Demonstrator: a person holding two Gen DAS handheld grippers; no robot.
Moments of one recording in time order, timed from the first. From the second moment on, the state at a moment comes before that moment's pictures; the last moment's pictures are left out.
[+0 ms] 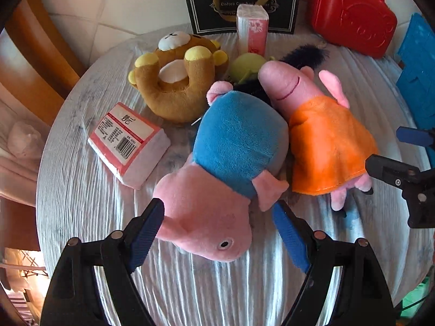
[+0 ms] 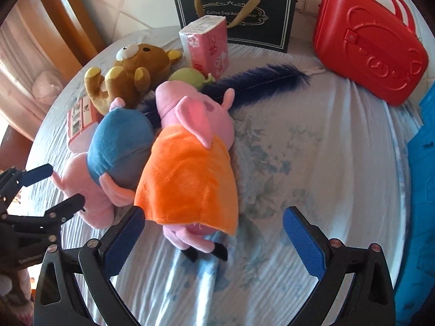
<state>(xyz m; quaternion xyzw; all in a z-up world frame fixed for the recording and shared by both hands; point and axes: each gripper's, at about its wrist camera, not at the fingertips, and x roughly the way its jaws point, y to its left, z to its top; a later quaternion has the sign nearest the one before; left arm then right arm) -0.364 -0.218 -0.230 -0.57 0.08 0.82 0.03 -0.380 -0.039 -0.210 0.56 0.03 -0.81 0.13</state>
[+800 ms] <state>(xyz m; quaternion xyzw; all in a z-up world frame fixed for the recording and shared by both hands) -0.387 -0.225 -0.262 -0.56 0.07 0.82 0.04 -0.426 -0.073 -0.282 0.63 -0.01 -0.76 0.15</state>
